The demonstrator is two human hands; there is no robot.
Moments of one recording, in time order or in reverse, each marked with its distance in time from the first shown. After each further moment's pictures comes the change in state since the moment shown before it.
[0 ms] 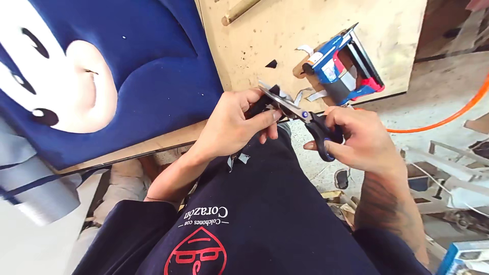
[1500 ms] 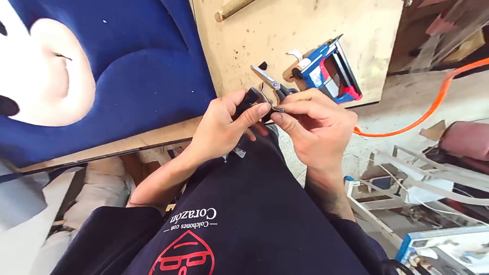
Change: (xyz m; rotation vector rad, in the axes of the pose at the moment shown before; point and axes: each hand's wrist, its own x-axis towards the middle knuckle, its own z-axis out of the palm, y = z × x) left_hand -0.006 -0.013 0.002 -0.012 0.098 -0.032; right_hand 0.054 -0.059 0.048 0.346 0.415 -0.046
